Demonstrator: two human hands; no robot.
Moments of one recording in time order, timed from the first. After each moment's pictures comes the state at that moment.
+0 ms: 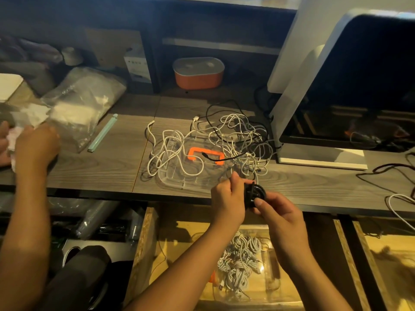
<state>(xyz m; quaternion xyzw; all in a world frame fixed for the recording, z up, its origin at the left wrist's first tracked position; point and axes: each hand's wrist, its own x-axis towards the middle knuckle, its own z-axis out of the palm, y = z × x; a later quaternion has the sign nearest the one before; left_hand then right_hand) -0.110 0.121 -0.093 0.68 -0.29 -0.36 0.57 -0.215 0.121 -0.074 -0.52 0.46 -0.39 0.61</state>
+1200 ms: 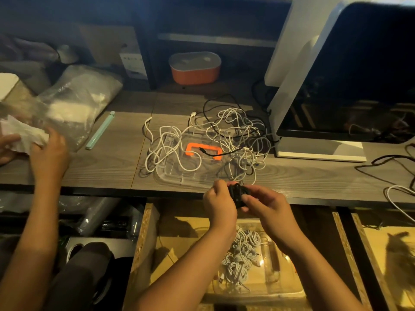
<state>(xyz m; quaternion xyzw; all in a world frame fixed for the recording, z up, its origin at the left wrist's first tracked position) -0.122 0.123 -0.094 0.68 0.01 -0.41 0.61 -0.215 0.104 -0.088 -0.56 0.43 -0.29 0.65</state>
